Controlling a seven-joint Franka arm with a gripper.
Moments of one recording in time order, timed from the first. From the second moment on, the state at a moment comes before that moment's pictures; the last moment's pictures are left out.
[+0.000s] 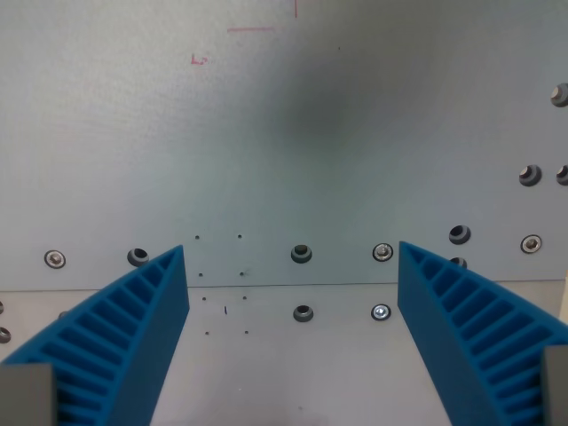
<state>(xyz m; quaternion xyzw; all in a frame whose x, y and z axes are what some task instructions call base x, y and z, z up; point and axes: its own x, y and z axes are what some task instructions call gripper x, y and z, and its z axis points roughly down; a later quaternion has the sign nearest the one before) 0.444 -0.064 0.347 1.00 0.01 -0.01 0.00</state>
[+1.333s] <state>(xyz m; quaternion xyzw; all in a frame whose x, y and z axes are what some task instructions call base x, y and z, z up) 0.444 -0.067 0.348 1.00 0.02 -0.01 0.04</state>
